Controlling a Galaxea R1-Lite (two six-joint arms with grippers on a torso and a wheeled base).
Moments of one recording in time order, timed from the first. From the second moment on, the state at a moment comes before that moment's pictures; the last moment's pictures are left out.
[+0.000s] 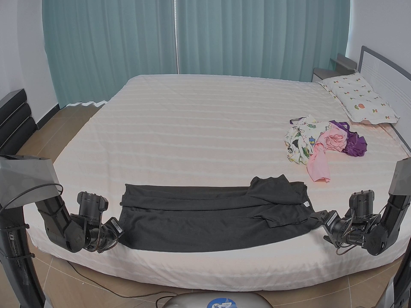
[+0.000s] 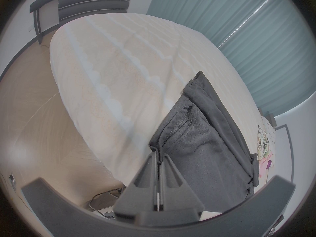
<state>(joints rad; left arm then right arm) -0.12 2.18 -0.52 -0.75 0.04 -0.86 0.09 2.09 -0.27 -1.10 0.08 0.96</state>
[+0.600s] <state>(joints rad) -0.11 2.19 -0.51 -0.73 0.11 -0.81 0.09 2.08 -0.26 -1.11 0.08 0.96</state>
